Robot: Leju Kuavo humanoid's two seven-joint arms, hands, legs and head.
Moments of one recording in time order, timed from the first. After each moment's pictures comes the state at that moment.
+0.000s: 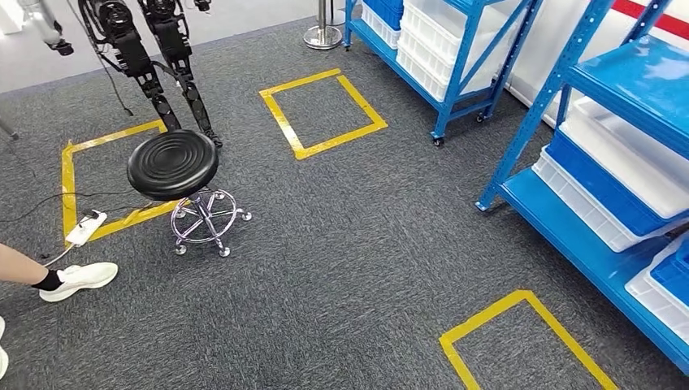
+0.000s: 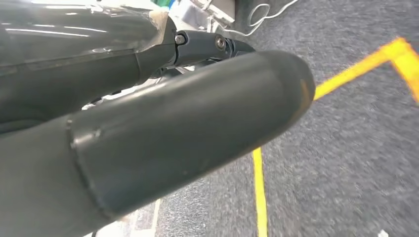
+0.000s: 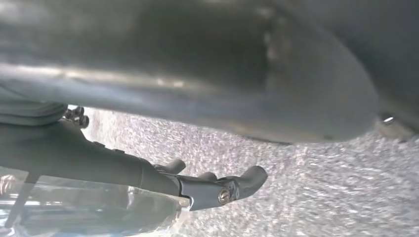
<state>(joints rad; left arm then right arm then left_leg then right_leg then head) -0.14 -0.14 1.13 -0.21 -1.30 0.28 0.35 -0.07 0.10 0.18 -0.18 0.50 -0.13 0.10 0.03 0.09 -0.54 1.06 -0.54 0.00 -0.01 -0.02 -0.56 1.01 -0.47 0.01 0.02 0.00</state>
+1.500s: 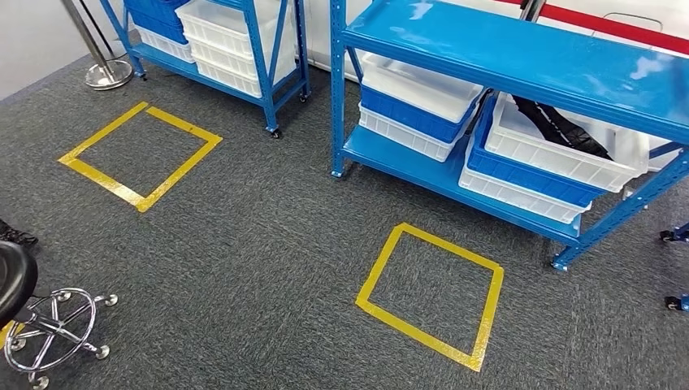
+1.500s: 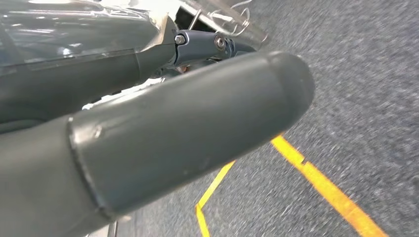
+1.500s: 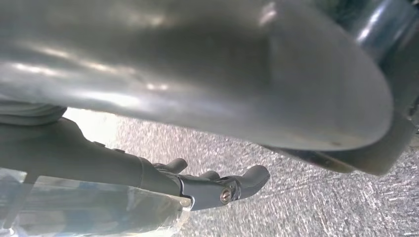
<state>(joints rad) -0.14 -0.14 1.12 -0.21 -1.28 0.30 0.34 -0.05 0.10 0.17 -0.18 0.54 -0.11 0.12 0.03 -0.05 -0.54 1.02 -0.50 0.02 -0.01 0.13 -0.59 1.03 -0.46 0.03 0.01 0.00</state>
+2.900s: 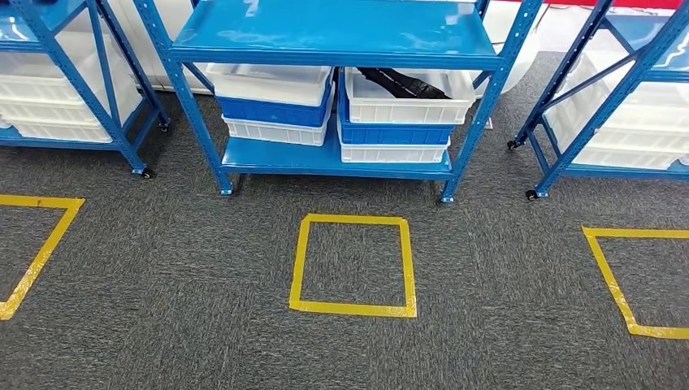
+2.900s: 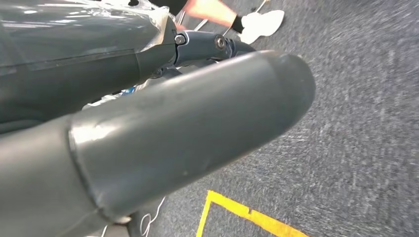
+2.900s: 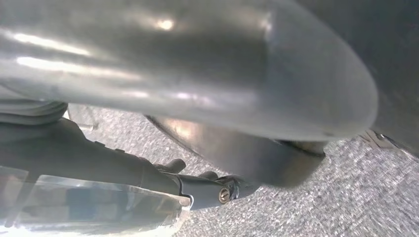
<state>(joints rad) -0.14 -0.13 1.09 -0.21 -1.34 0.27 0.33 -0.05 0.12 0.16 -0.18 0.53 -0.14 0.08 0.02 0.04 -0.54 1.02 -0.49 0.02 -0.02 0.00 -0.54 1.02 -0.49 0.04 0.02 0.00</state>
